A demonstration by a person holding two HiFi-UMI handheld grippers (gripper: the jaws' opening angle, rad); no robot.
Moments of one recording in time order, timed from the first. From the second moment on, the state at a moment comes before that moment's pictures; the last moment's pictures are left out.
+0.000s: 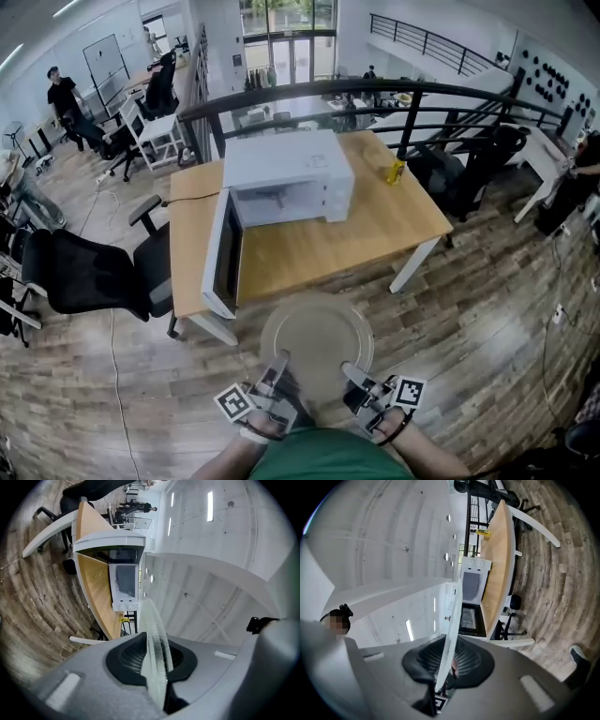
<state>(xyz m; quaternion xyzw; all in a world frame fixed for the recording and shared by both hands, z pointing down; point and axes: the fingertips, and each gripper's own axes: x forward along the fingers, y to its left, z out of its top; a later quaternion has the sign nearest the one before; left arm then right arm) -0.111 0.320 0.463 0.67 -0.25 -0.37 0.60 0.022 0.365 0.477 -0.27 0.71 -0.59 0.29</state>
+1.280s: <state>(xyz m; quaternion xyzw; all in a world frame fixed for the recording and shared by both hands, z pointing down) -0.144 0.112 0.477 0.65 -0.27 -0.39 0.59 -0.005 0.144 0.495 -0.24 0.72 -0.60 0.26</state>
